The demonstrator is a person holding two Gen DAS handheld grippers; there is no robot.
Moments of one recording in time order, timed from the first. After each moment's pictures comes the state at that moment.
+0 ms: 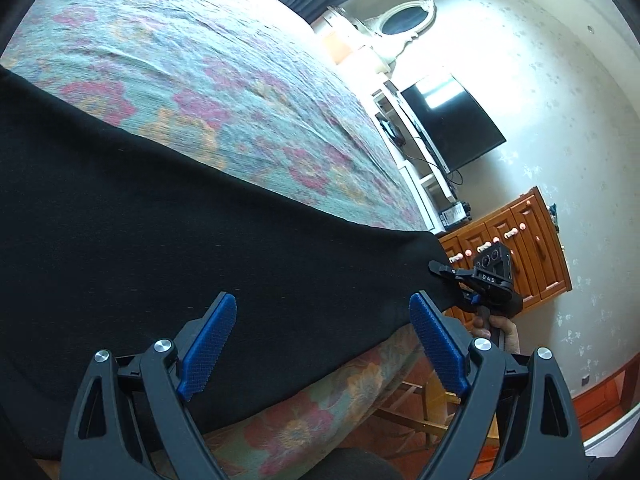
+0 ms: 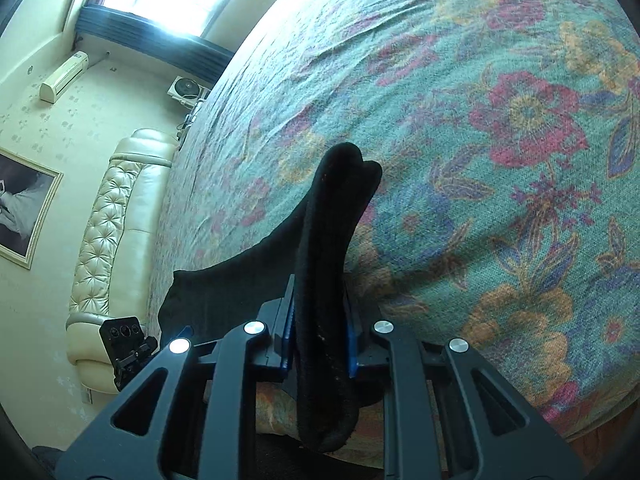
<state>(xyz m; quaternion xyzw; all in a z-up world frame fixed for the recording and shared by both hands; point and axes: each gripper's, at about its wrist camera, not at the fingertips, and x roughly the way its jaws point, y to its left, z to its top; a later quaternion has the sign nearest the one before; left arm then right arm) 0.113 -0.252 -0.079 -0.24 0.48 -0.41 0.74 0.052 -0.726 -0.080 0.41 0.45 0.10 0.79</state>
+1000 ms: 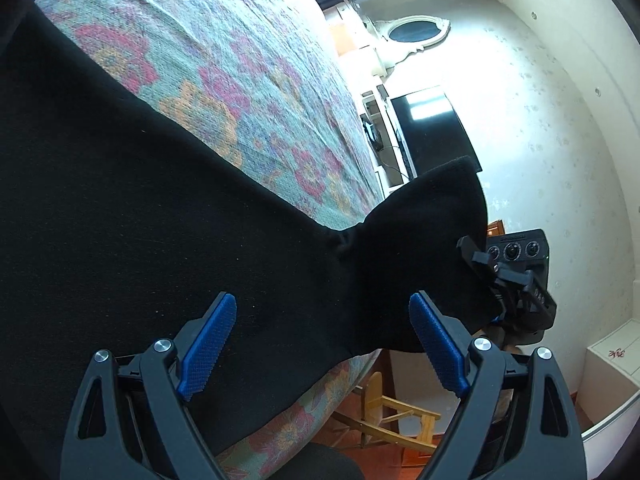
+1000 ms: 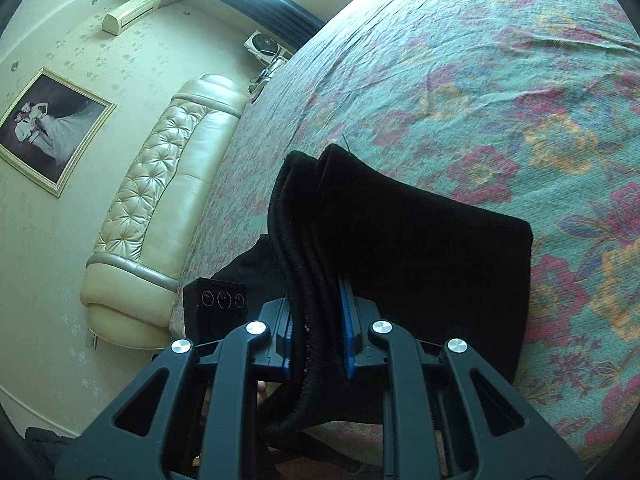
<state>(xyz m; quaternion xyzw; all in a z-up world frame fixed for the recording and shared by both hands) 0.151 -0.208 -0.100 -0.35 0.51 -0.43 0.66 0.126 -0.517 -0.002 0.35 0.44 0.23 0.80</state>
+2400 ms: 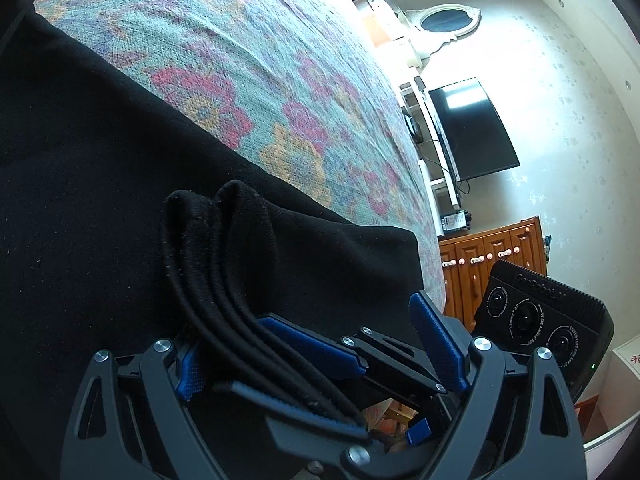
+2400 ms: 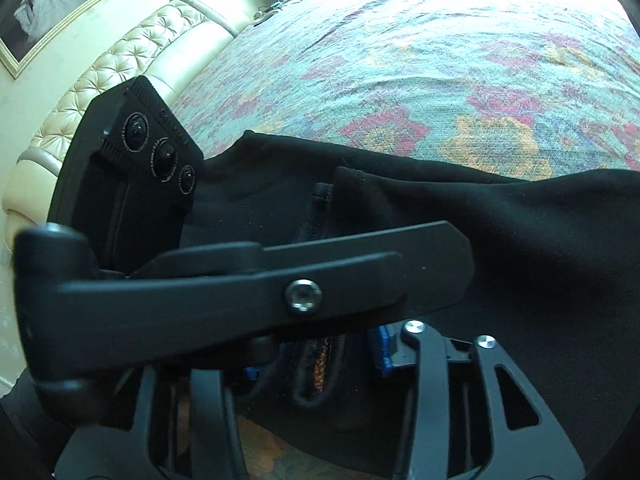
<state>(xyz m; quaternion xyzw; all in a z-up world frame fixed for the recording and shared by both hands) 0.171 -0.176 -0.110 -0.28 0.55 -0.38 0.68 0.160 -0.307 -0.085 0.17 0.49 0.22 0.83</state>
